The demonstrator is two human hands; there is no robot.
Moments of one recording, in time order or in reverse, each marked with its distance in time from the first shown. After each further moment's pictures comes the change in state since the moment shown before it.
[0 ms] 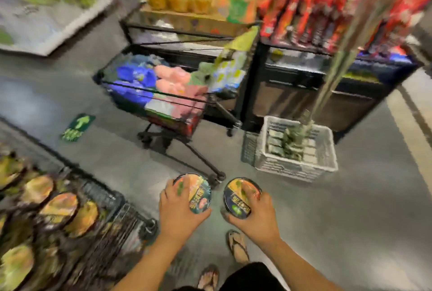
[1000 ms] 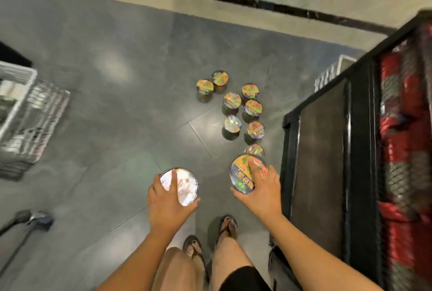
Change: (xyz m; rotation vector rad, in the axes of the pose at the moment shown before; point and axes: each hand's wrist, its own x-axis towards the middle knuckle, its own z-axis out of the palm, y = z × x) left_hand -0.400 0.077 0.277 0.331 -0.602 1.327; right_hand -0.604 0.191 0.179 0.272 0.657 1.500
